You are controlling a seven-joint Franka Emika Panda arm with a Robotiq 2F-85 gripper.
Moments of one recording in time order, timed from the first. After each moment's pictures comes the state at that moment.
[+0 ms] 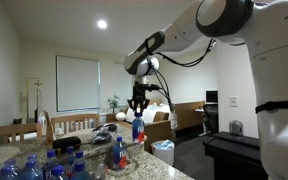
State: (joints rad) arm -0.09 0.11 -0.11 -1.80 0.03 1.99 0.12
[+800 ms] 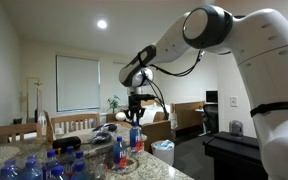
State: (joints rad) arm -0.08 0.25 -0.08 -1.75 0.00 2.05 0.06
